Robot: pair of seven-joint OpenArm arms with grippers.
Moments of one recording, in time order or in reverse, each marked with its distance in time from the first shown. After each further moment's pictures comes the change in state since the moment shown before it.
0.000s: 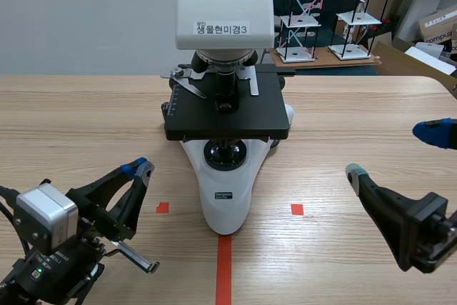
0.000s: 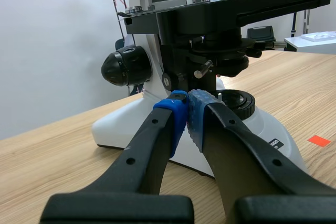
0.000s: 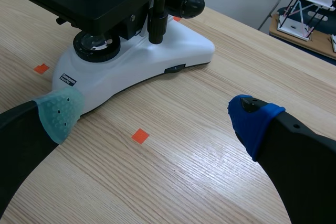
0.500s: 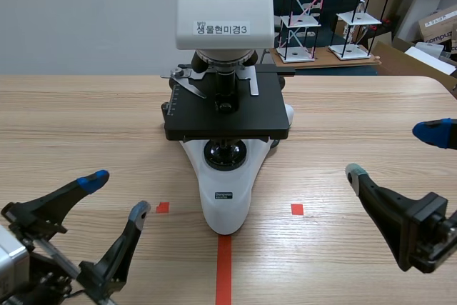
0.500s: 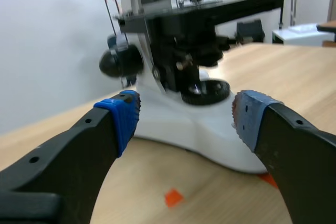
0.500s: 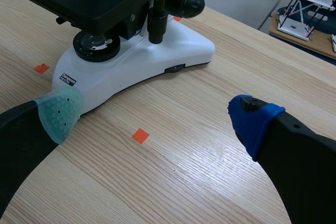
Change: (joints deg) left arm 11.6 -4.2 -2.5 10.3 0.0 -2.2 -0.1; right arm 0.0 0.0 0.0 0.0 0.0 0.0 0.0
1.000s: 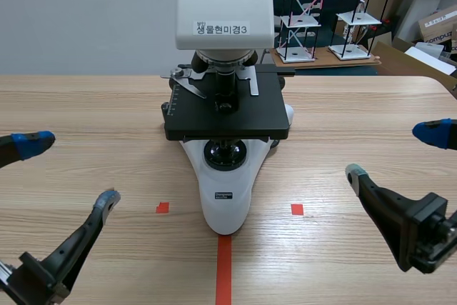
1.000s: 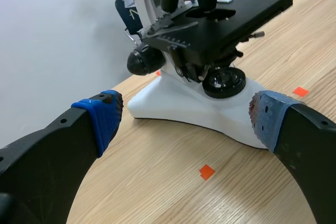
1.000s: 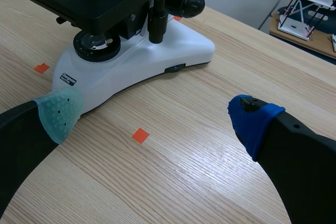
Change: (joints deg) left arm 23.2 -0.4 -13.6 42.3 -1.6 -6.0 29.7; right arm 0.0 0.0 0.0 0.0 0.0 0.0 -0.1
